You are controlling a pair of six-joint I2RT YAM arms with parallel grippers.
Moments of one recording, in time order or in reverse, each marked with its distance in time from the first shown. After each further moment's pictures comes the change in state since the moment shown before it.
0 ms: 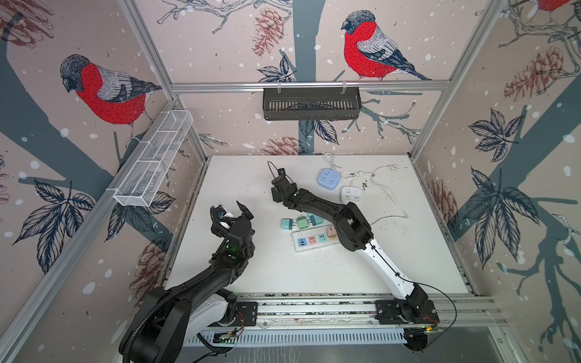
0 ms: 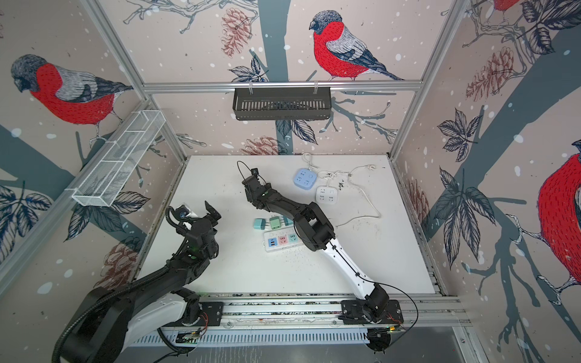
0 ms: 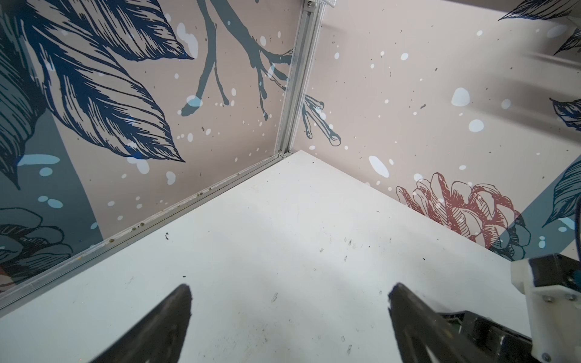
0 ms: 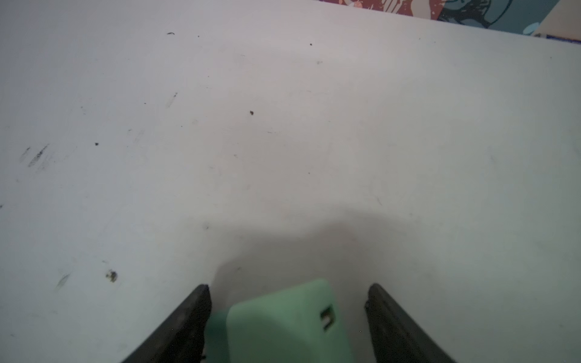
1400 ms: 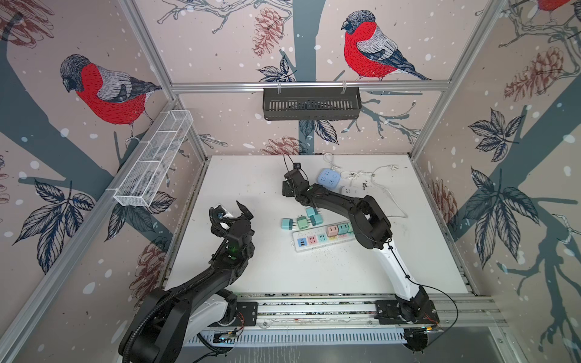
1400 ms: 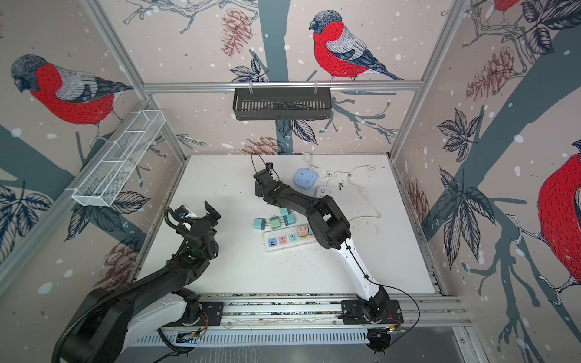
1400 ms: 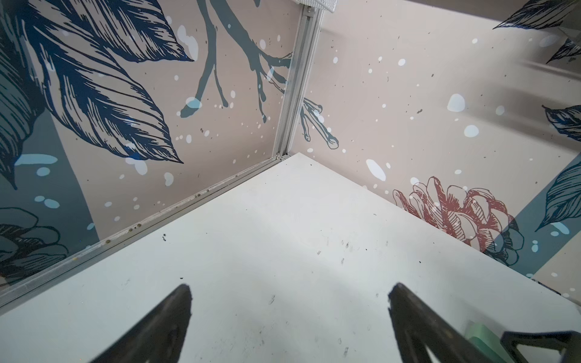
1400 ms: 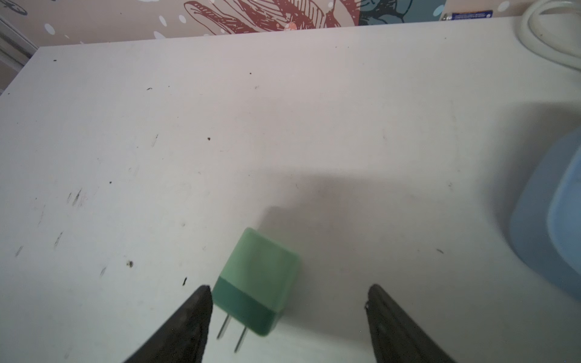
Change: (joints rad) left arm 0.000 -0.007 -0.008 0.022 0.003 0.000; right arm -0.060 -0.222 -0.264 0.060 -0.048 0.162
